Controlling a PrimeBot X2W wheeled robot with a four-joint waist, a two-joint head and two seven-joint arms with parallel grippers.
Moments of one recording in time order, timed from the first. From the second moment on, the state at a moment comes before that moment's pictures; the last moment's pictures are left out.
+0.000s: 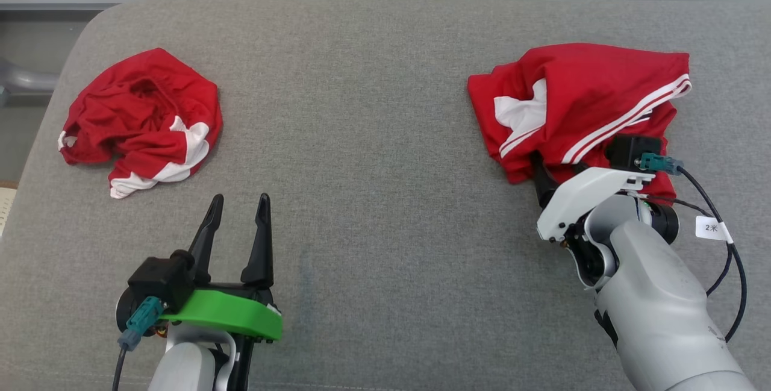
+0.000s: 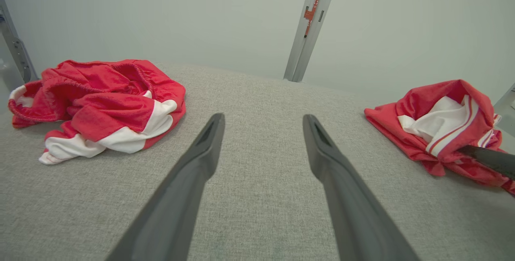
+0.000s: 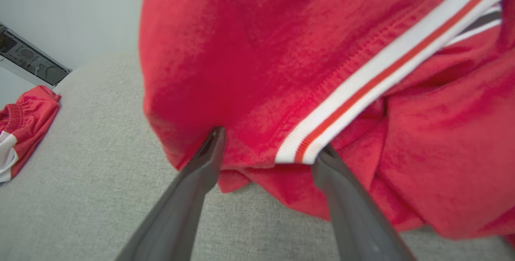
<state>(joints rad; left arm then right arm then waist) -0.17 0.05 -0.15 0.27 -0.33 -0.13 -0.26 -0.62 -0.05 0.08 0.86 0.42 0.13 -0.04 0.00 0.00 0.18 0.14</state>
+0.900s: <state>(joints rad) -0.15 0.05 -0.14 0.25 -0.33 -0.13 -0.26 -1.04 -0.05 0.50 0.51 0.49 0.13 -0.07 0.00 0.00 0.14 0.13</state>
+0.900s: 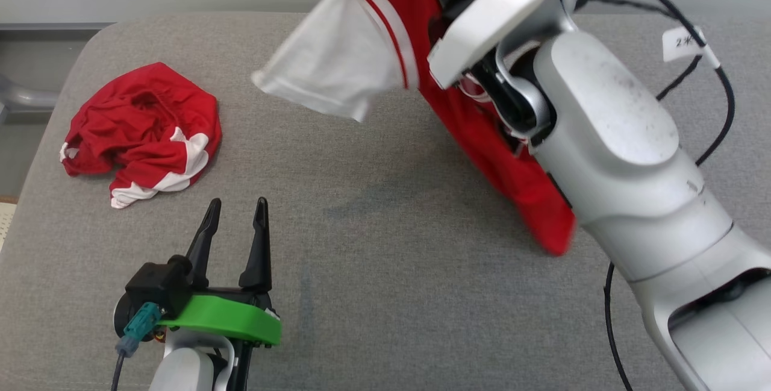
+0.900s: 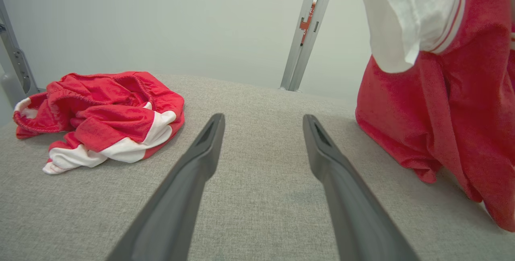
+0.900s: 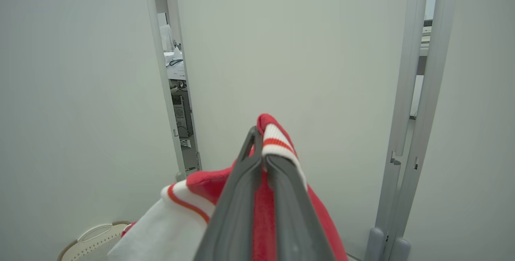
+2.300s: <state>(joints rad) -0.20 0.05 -0.14 0.24 -0.32 -0.13 -0.26 -0.62 -0.34 0.15 0.45 0.43 0.13 -0.10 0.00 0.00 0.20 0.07</state>
